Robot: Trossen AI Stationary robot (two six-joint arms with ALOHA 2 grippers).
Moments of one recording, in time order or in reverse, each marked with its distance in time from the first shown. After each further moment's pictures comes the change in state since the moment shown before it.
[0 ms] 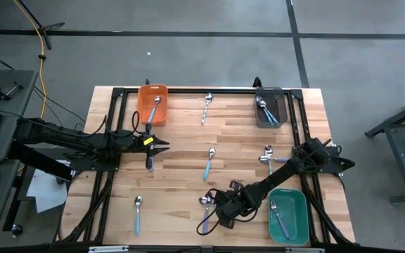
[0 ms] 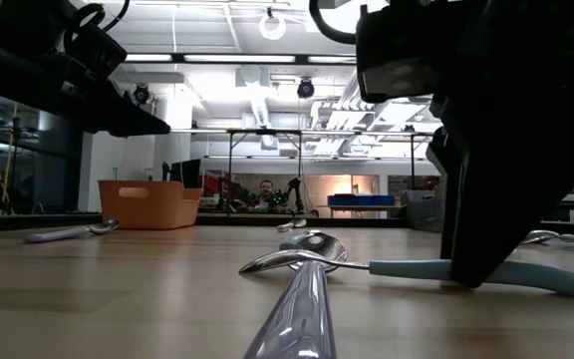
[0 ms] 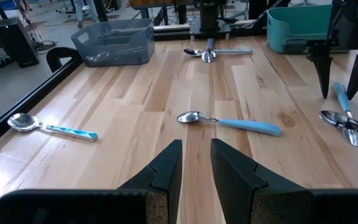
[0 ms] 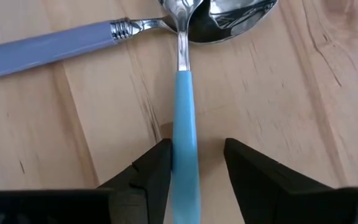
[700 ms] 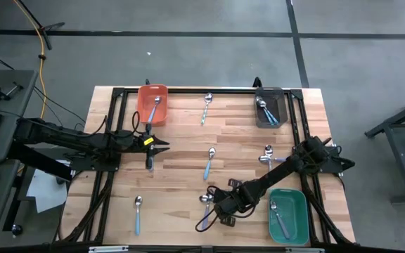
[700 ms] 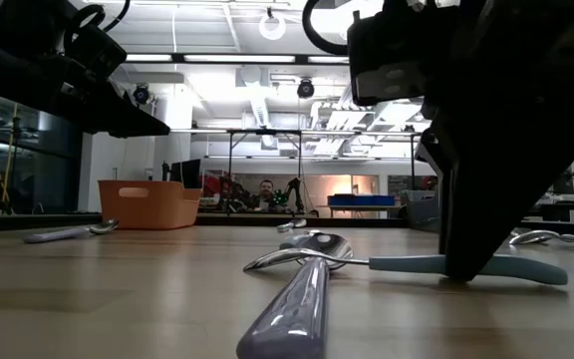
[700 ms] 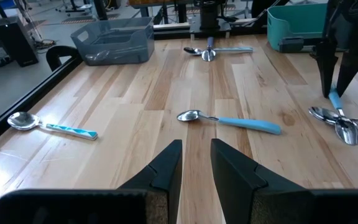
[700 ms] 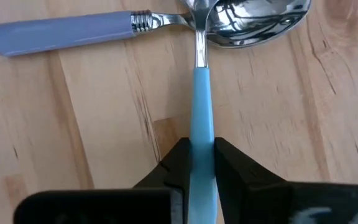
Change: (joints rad) left arm 0.000 0.000 0.000 -0.003 0.000 0.000; right arm -0.032 -0.003 0.000 0.002 -0.063 -0.087
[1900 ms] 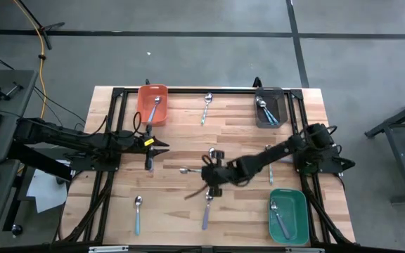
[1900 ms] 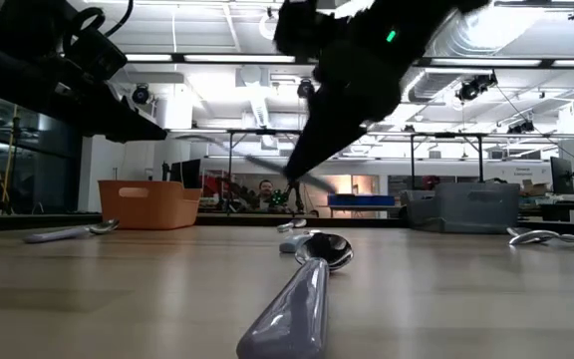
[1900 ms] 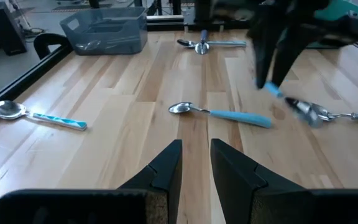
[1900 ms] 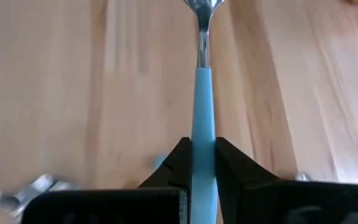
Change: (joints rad) left arm 0.000 0.000 0.000 -0.030 0.027 -0.037; right arm -0.230 -0.126 -0.090 0.287 0.258 -0.590
